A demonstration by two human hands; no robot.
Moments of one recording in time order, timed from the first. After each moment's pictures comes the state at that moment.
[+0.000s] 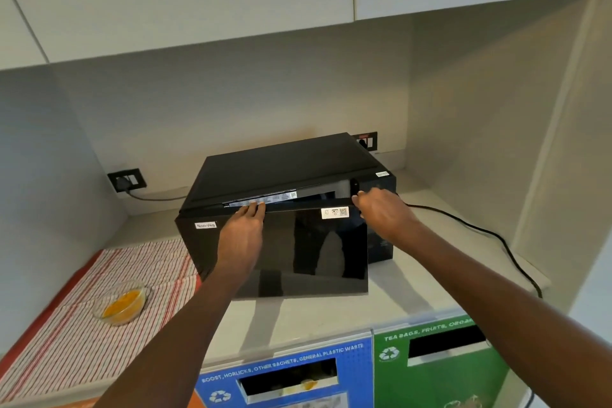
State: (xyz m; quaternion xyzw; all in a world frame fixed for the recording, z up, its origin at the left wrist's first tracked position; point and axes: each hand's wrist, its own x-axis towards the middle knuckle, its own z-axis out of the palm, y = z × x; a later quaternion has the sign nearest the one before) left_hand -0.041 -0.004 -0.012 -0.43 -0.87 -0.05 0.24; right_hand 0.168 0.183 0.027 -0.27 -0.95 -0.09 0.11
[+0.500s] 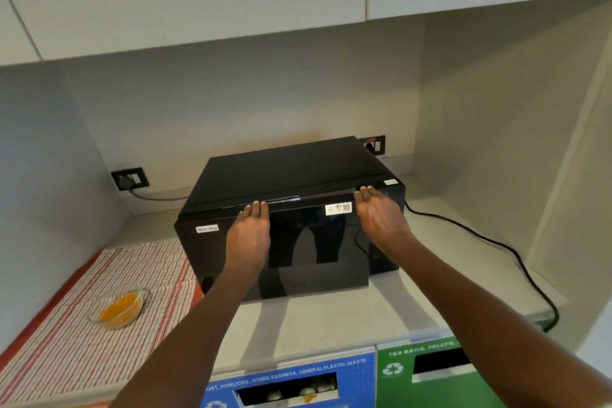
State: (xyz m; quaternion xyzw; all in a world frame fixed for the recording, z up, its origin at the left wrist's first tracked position) left_hand -0.050 0.023 -0.013 -0.41 -0.89 -0.04 0.20; right_hand 0.129 0.222 -0.012 -0.28 -0.93 -0.13 0.19
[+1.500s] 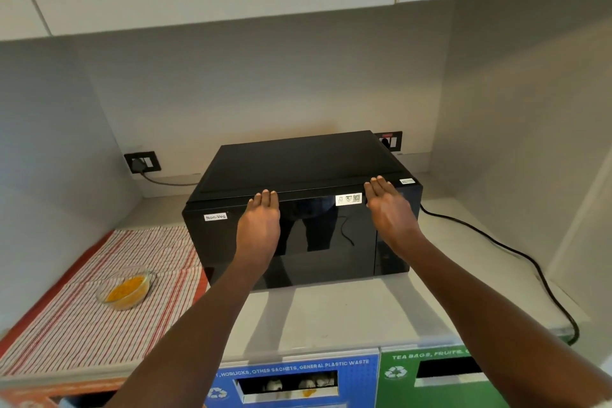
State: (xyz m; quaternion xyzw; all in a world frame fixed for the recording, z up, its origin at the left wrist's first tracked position) left_hand -0.058 0.037 -0.018 -0.40 -0.89 -0.07 0.21; right_hand 0.105 0.255 -0.033 -0.26 -0.93 -0.13 0.23
